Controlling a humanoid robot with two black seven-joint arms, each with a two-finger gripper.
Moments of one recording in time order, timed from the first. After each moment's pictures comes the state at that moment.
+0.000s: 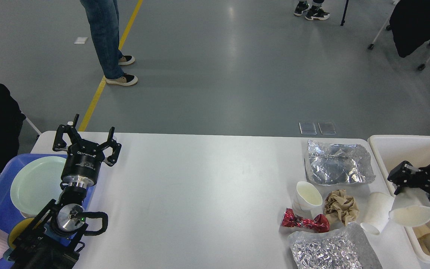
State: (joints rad) left arm -0.34 0.11 -1.29 -0.81 0.21 -0.41 -0.37; right arm 1.78 -0.66 -1.42 1.19 0.01 0.62 0.01
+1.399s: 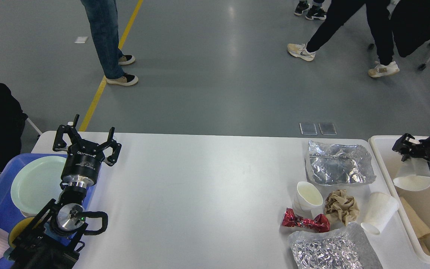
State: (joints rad) left arm -0.34 0.11 -1.29 -0.81 0.21 -0.41 -0.37; right arm 1.55 -0.58 -1.40 0.91 0.12 0.34 0.01
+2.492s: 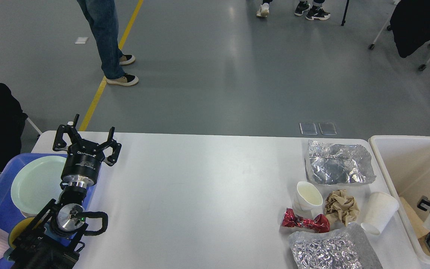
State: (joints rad) left arm -0.34 0.11 -1.29 -0.81 0.21 -0.41 -0.37; right arm 0.54 -0.36 -1.08 0.04 0.14 -0.17 -0.03
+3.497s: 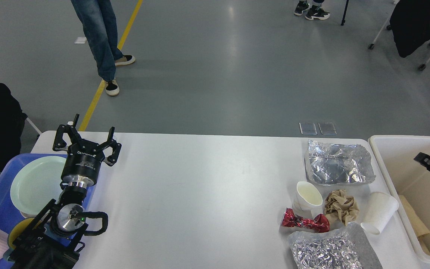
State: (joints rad) left arm -0.34 0.11 -1.29 -0.81 0.21 -0.41 -0.37; right arm 1.09 -0.56 -1.11 0.51 0.12 0.06 -0.03
